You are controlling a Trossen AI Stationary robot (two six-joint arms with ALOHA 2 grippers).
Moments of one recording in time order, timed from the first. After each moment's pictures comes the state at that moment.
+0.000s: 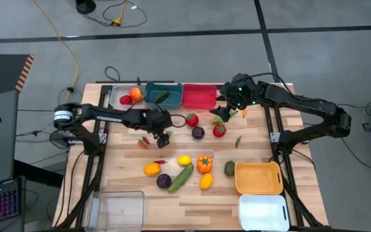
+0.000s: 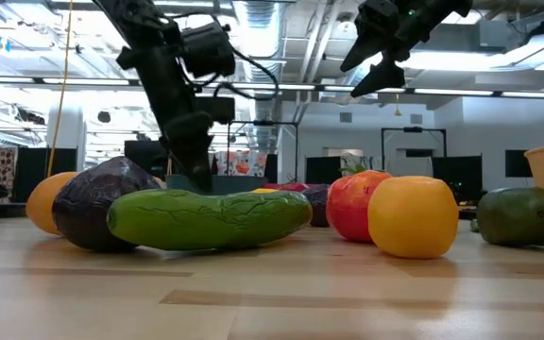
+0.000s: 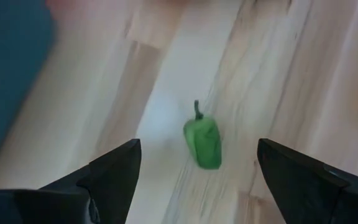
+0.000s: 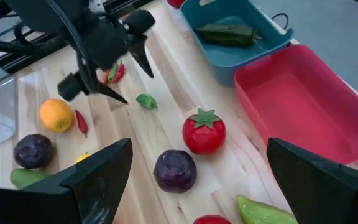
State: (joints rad) left arm 0.20 1.60 0.93 -0.44 -0.11 -0.13; right arm -0.41 1.24 1.11 -0.54 -0.13 0.18
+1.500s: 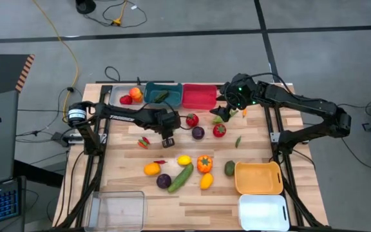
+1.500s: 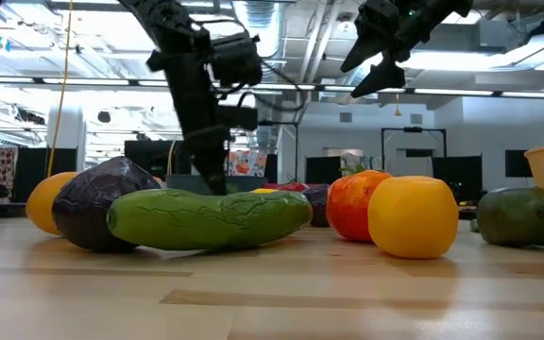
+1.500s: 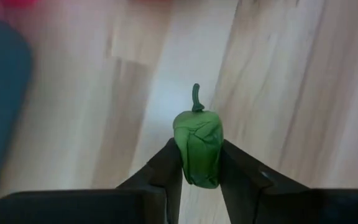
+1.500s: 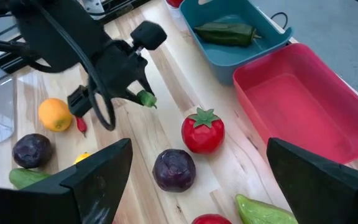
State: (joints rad) left arm 0.20 1.75 1.10 -0.54 -0.14 -0.02; right arm -0.41 1.24 1.11 -0.55 -0.13 0.17
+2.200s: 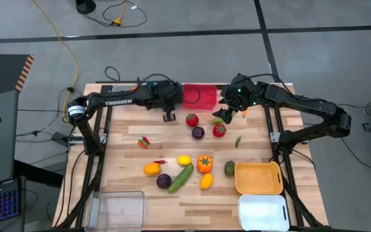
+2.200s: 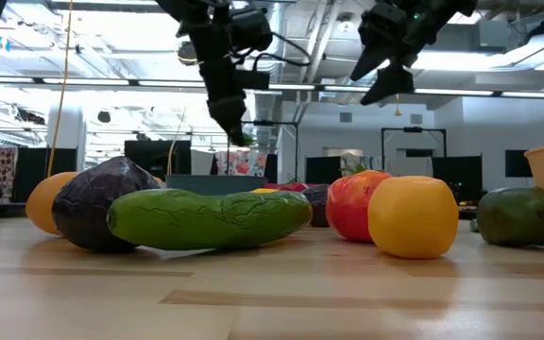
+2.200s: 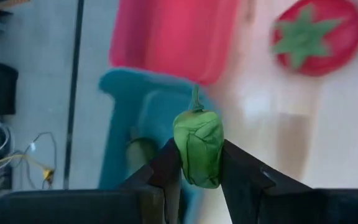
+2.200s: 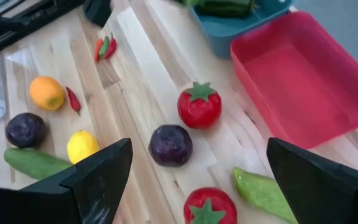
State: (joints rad) left arm 0.37 1.75 1.44 -0.75 -0.36 0.35; right arm -0.41 1.24 1.11 -0.64 -0.13 0.18
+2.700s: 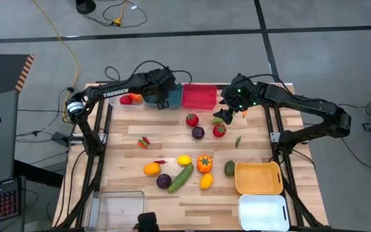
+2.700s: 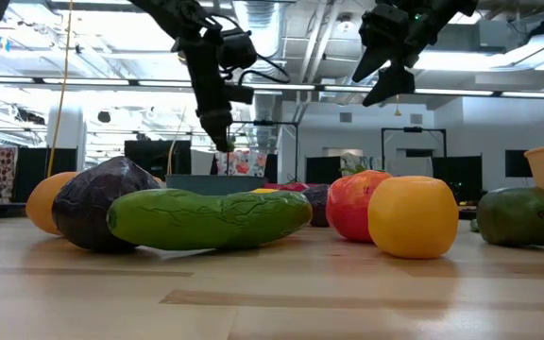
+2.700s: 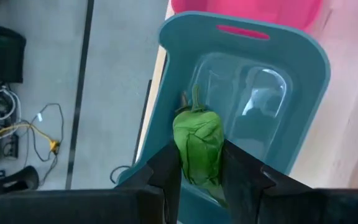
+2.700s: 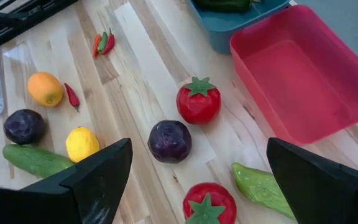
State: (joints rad) left arm 0.55 1.75 1.44 -0.75 -0.34 0.42; right arm -0.41 1.24 1.11 -0.65 -0.13 0.18
